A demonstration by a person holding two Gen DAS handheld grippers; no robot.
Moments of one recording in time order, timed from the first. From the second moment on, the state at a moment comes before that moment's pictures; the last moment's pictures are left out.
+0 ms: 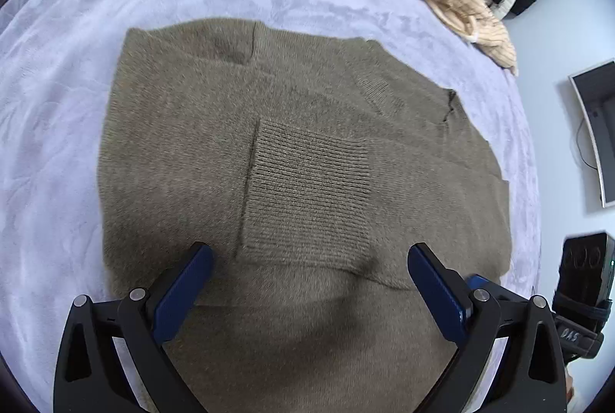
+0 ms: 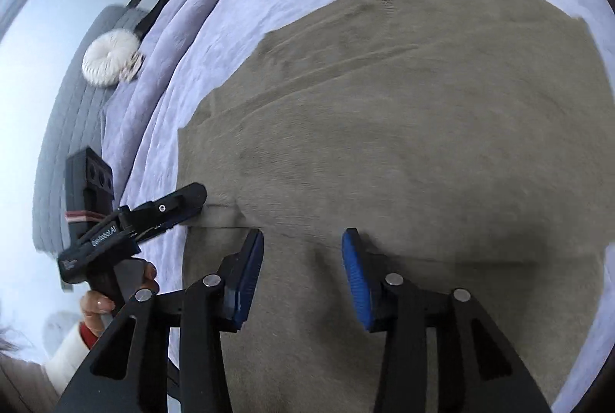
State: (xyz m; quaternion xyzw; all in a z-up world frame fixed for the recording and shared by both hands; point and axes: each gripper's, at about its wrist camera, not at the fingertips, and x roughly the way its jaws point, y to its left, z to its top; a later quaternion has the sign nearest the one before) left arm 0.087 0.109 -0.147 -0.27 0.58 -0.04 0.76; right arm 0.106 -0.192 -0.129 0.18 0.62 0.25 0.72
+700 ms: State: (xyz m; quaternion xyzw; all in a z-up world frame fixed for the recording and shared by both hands) left arm 0.090 0.122 -0.118 -0.28 0.56 -0.03 0.78; right arm 0.119 -0.337 -0.148 0.42 0.54 0.16 0.72
